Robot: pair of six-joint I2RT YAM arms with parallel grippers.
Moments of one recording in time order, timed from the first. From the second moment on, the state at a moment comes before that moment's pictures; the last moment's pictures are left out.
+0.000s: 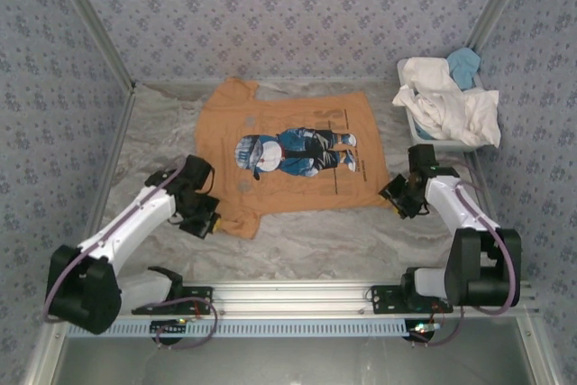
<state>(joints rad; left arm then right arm) -0.39 1.16 0.77 -1.05 0.20 -1.52 -0.02 1.31 0.75 -0.75 -0.21 0.80</state>
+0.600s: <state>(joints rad) -0.41 1.01 0.61 -1.11 0.22 -1.60 -0.05 1.48 0.73 -0.63 -0.20 0.81</state>
